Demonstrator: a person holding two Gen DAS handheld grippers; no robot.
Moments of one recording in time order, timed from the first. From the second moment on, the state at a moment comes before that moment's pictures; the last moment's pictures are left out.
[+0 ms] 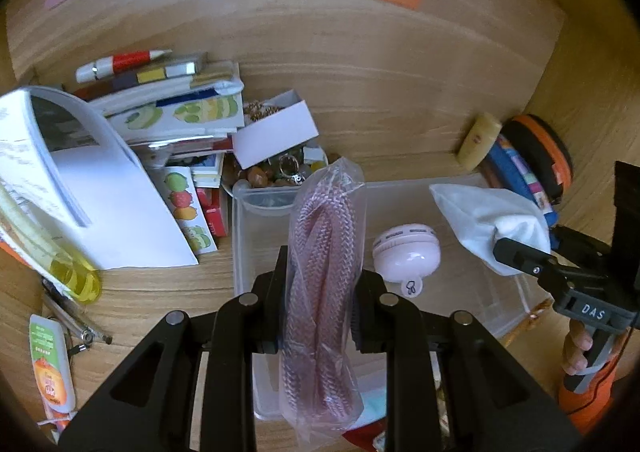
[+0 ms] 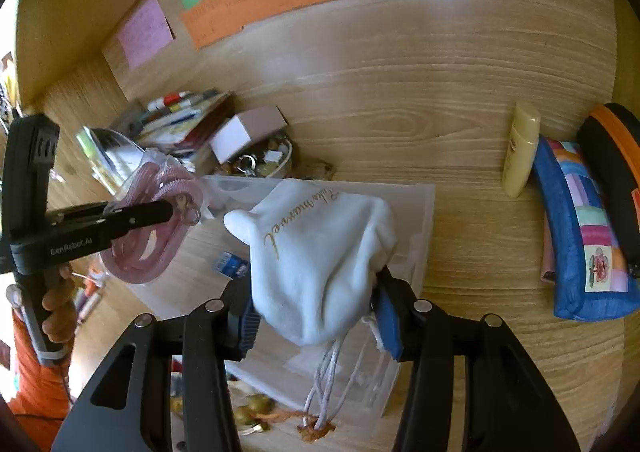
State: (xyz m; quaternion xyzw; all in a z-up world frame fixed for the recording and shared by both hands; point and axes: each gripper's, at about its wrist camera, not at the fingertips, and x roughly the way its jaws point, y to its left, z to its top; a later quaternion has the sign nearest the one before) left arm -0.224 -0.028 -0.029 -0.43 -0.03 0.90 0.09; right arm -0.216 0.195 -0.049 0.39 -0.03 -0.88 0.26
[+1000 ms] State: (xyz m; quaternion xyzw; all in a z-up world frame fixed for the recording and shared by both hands) left arm -0.230 -0.016 -0.050 -0.44 0.03 0.89 0.06; right arm -0.211 0.173 -0.060 0.36 0.07 -0.90 0.23
